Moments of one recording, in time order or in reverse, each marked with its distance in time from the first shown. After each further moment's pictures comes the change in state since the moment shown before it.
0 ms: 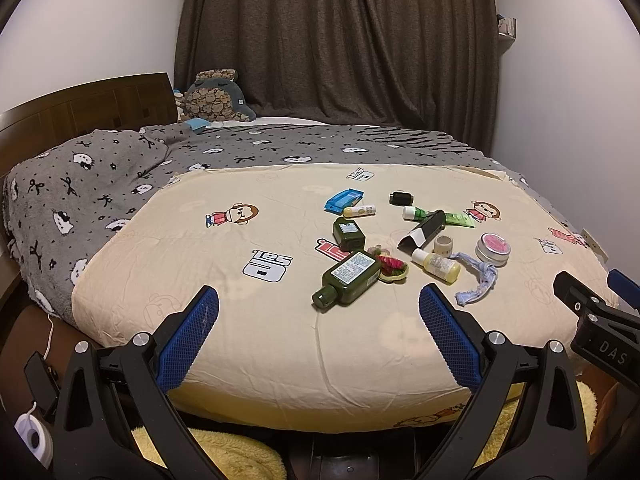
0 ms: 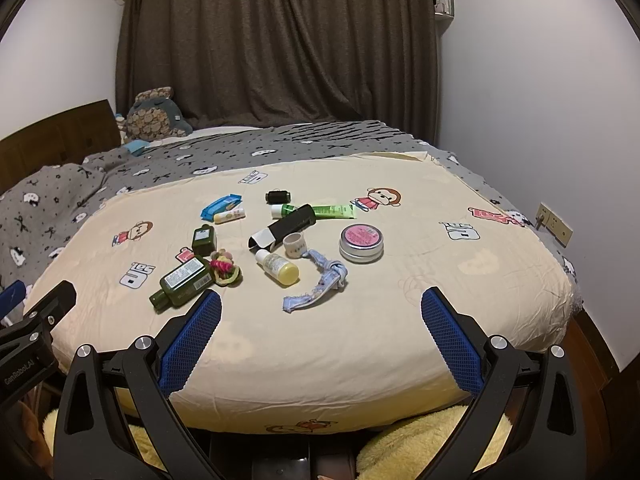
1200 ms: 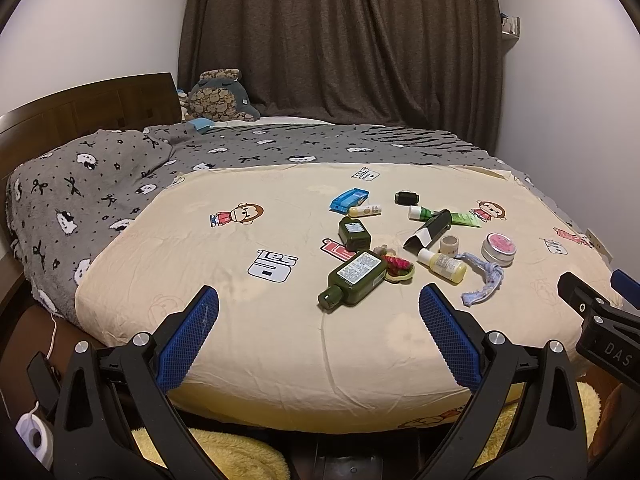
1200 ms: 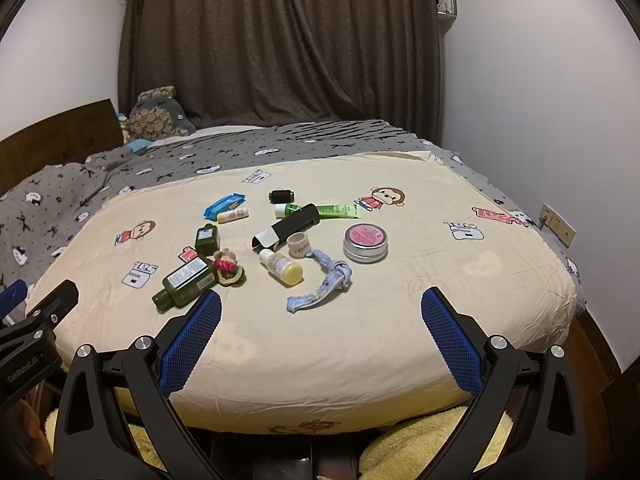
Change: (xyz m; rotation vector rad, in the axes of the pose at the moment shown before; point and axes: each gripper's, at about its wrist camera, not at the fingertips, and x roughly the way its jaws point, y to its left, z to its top) left arm -0.001 0.012 0.006 0.001 0.002 0.010; right arm 0.002 0.004 0.001 -0.006 0.000 0.006
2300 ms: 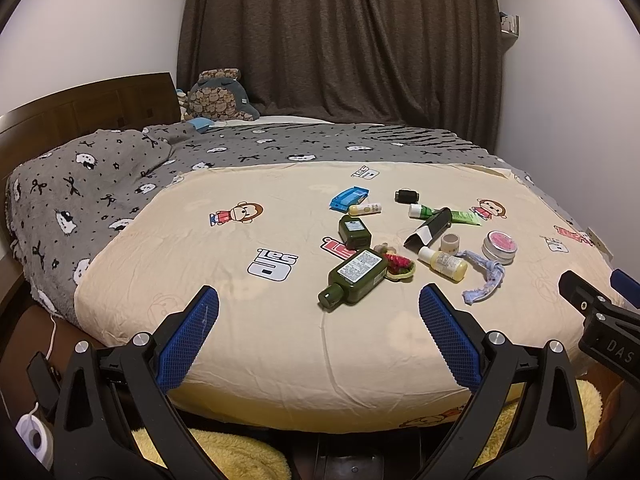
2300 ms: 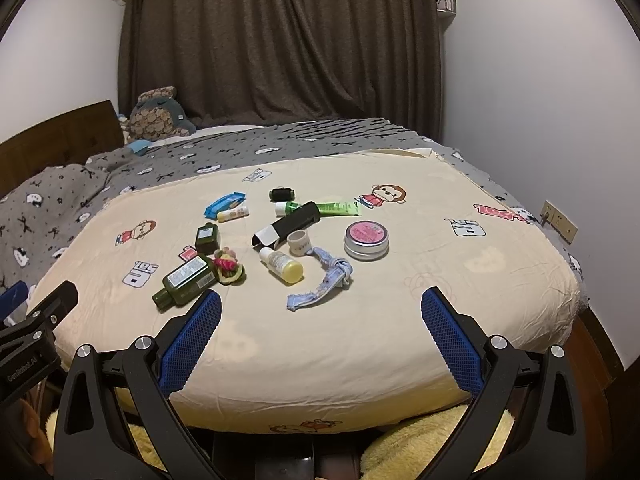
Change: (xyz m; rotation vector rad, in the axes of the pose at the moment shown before) left arm 0.002 0.000 -0.003 0.002 0.005 0.005; right arm 0.001 -0.002 -0.002 0.009 0.000 0.016
